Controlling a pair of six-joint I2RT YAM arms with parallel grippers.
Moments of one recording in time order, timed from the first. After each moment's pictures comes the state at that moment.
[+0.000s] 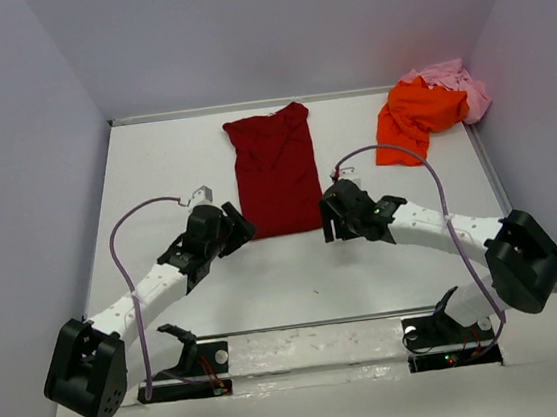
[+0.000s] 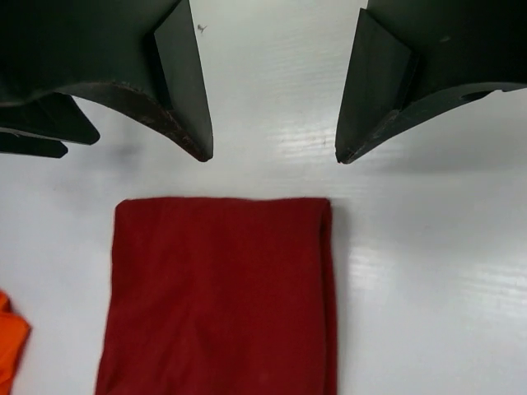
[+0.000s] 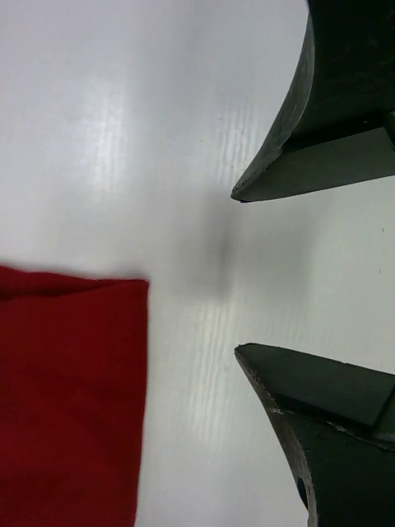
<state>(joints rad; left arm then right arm) -0.50 1.10 0.56 -0.05 -0.08 -0.84 0.77 1.43 0.94 -0.42 0.35 0.54</state>
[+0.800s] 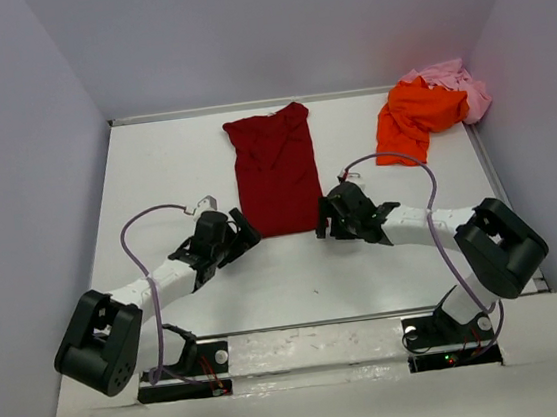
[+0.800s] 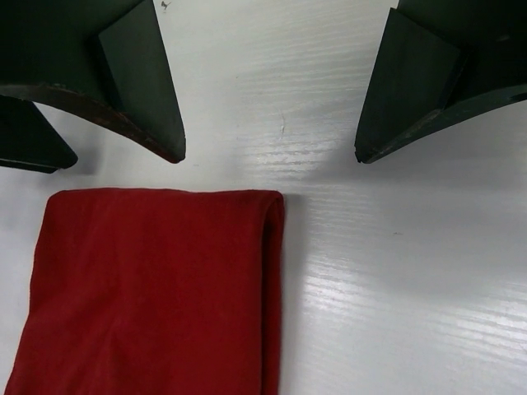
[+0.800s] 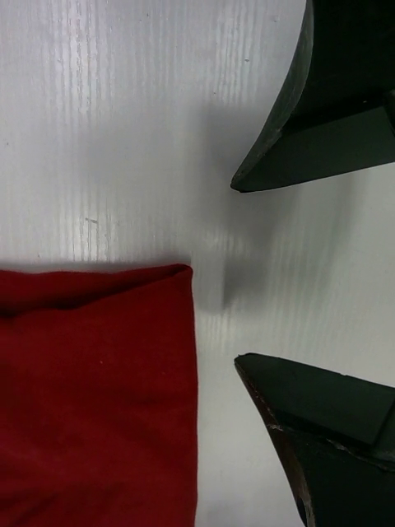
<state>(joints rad) -0.50 1.23 0.44 0.06 -0.07 -0.88 0.70 1.52 0.75 -0.10 0.22 0.72</state>
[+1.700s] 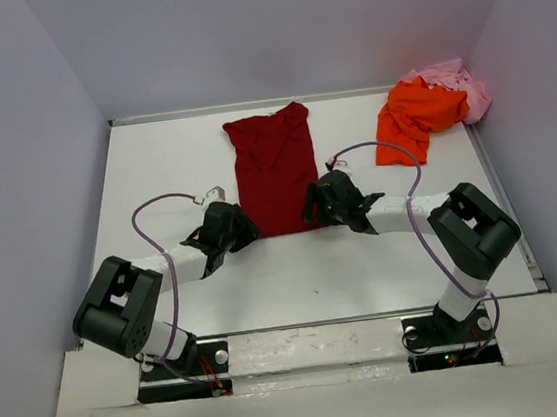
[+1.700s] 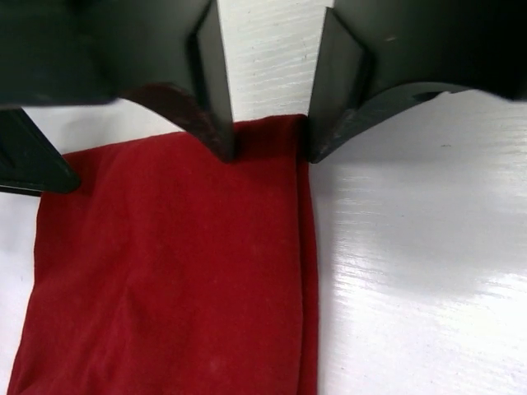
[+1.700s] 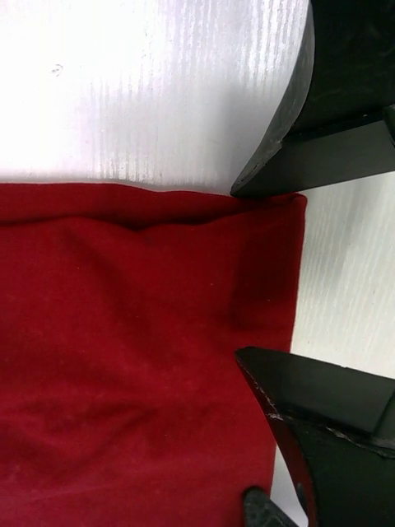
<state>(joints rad) -0.50 1.44 0.50 0.23 -0.07 -0.84 0.66 1.70 0.86 0.08 0.18 0.72</state>
